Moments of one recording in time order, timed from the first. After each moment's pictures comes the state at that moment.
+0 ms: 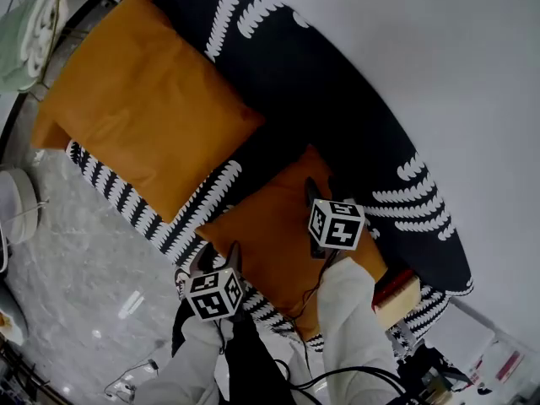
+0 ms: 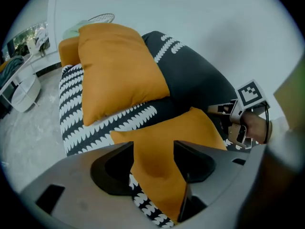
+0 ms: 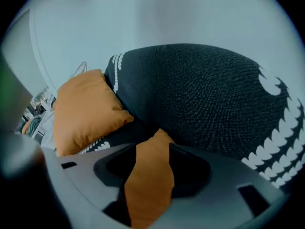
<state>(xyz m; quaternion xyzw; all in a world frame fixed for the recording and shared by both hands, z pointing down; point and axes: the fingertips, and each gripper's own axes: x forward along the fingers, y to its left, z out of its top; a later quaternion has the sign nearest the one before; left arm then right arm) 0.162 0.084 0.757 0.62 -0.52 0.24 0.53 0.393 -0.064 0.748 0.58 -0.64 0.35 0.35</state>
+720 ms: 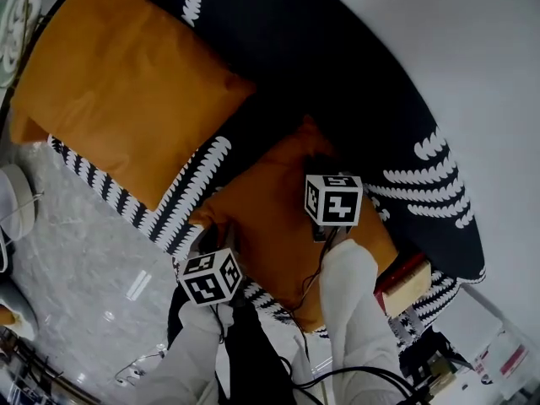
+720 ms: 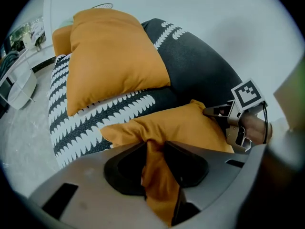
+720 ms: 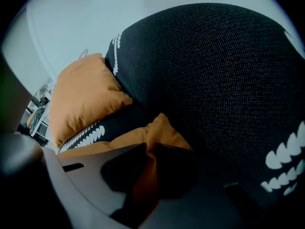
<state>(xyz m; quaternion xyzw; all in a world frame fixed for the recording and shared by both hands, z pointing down) 0.191 0.081 0.800 0.61 -0.50 0.26 0.55 0.398 -0.055 0.811 0.53 -0.64 0.38 0.39</state>
